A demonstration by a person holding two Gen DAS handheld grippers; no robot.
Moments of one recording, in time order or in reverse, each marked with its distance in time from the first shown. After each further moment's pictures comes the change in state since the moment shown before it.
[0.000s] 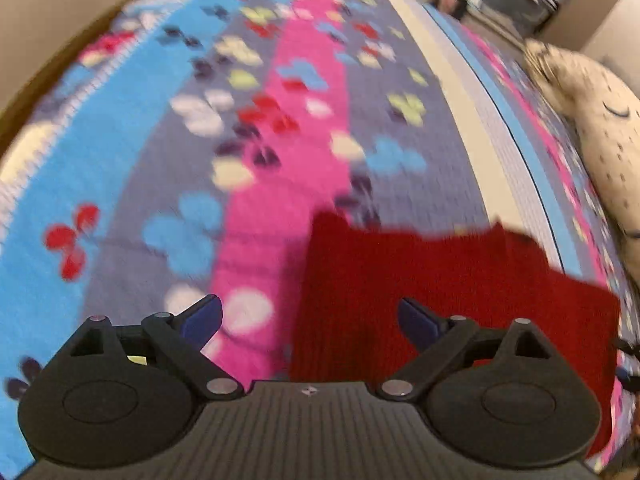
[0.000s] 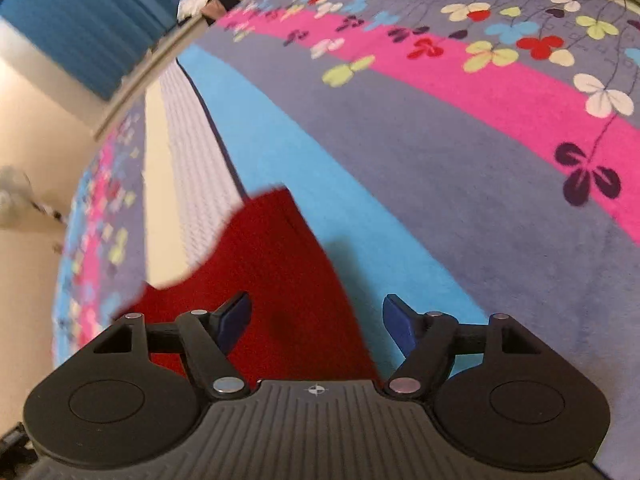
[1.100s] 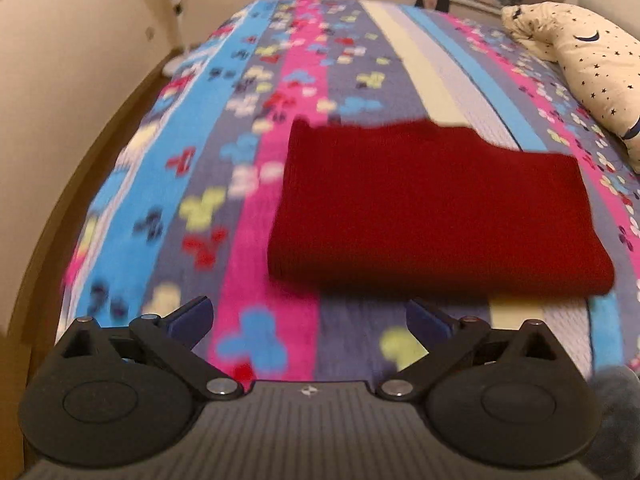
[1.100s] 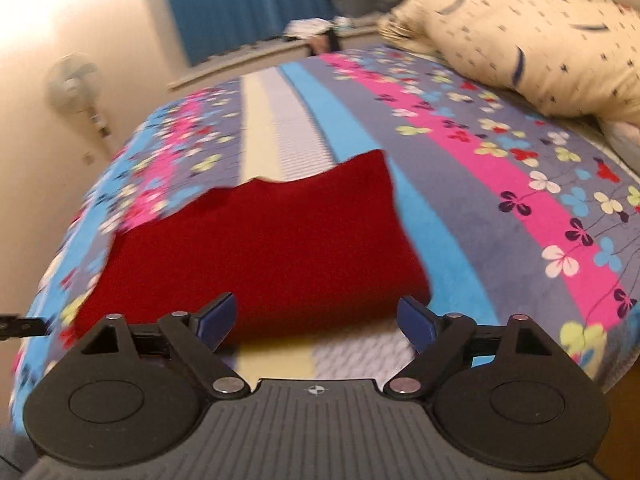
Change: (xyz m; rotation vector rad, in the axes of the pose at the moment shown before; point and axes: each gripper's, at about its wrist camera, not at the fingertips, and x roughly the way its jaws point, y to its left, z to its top) left arm -0.195 -0.094 -0.222 0.143 -0.107 0.262; right arm -0.246 0.070 -0.227 -0.463 -0.223 0.007
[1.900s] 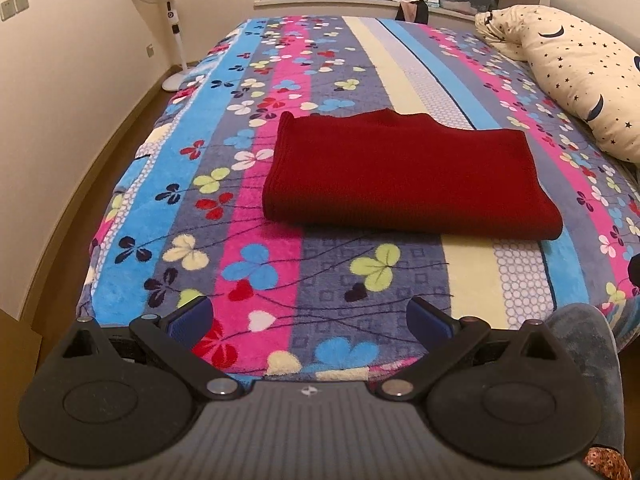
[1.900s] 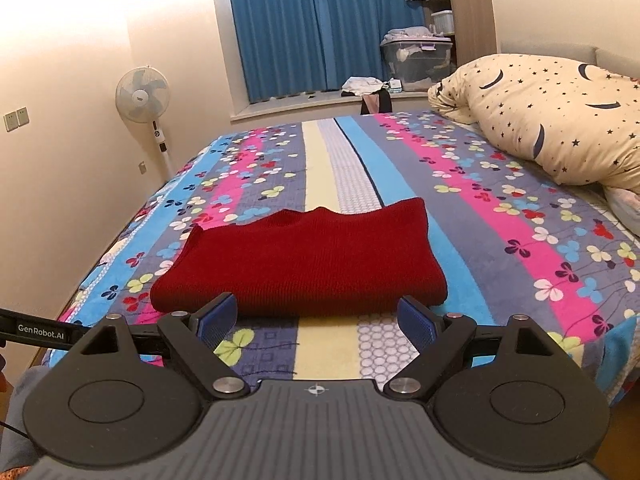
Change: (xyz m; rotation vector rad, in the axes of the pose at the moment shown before) left arm -0.107 -0.014 -0.090 0.056 -0.081 -0.018; right arm -0.122 0.036 -0.052 -0.124 -0.151 0.056
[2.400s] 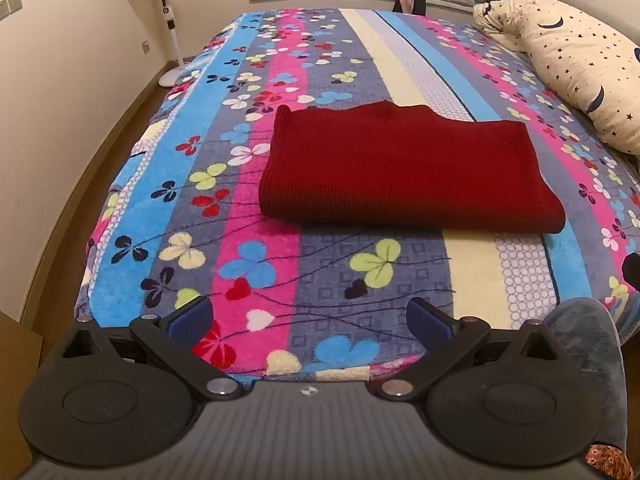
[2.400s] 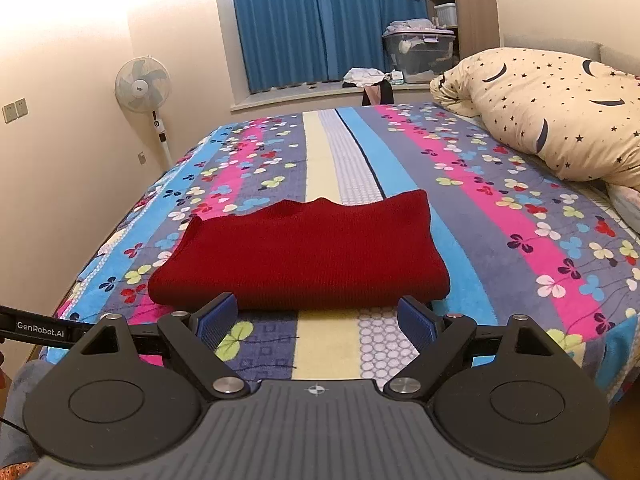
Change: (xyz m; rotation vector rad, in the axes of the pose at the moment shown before) left arm 0.010 -0.002 0.004 0.015 0.028 -0.001; right arm 0.012 0.000 0.004 -0.010 0.042 0.000
